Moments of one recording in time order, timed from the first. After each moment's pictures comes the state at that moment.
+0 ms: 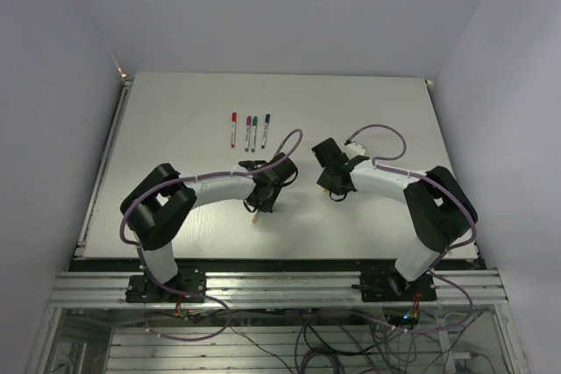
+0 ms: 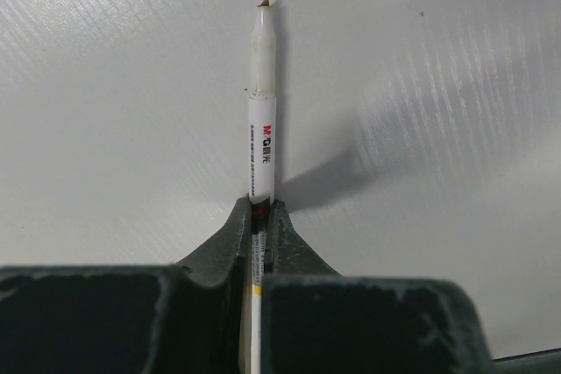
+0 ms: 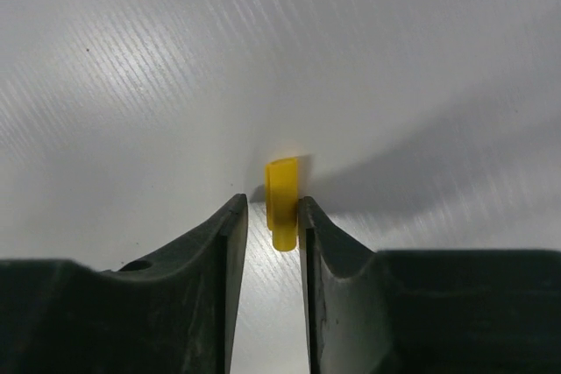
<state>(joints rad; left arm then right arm) -0.88 1.76 1.06 -0.54 -0.22 -0.37 0.60 1.67 0.89 -0.37 0.39 1.03</state>
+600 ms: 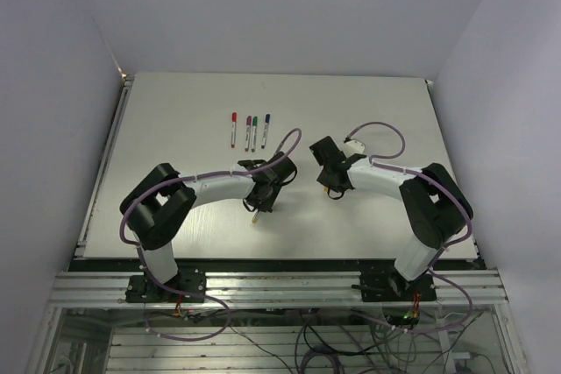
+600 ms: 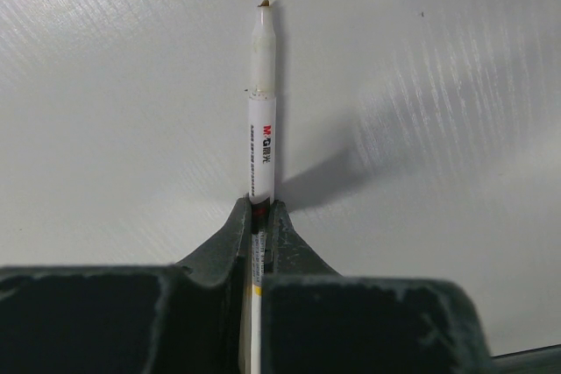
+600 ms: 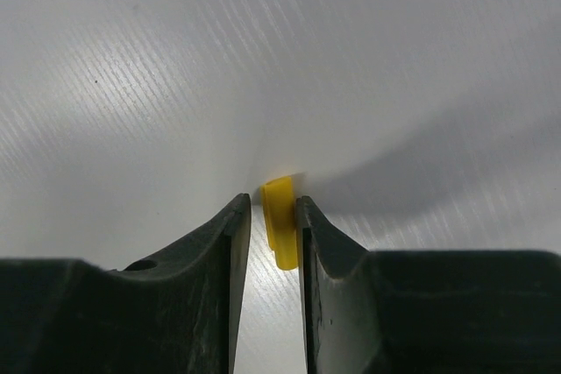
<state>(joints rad) -0.88 1.76 1.06 -0.54 -0.21 -0.37 0.60 1.71 0.92 -0.36 0.44 1.04</state>
